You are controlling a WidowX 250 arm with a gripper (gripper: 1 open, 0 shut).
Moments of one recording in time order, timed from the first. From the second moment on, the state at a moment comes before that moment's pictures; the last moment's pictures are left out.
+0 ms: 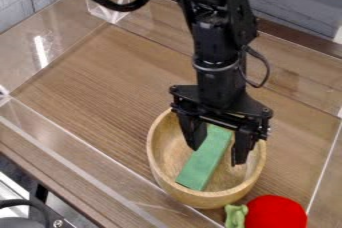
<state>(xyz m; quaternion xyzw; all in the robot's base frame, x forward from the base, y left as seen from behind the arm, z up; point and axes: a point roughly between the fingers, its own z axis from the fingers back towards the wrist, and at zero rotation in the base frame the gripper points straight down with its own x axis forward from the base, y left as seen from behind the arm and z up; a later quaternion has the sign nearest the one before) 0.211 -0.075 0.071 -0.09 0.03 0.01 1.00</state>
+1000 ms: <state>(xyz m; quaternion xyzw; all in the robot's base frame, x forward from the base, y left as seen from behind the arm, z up) 0.198 -0.045 0.047 -0.07 0.07 0.03 0.99</state>
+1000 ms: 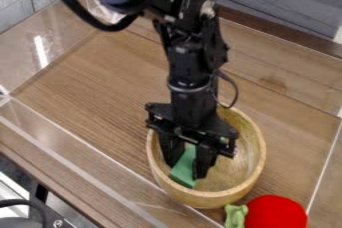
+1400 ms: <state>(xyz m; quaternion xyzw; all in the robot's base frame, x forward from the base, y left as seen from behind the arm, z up) 0.207 -0.057 0.074 -0.07 0.05 0.09 0.99</state>
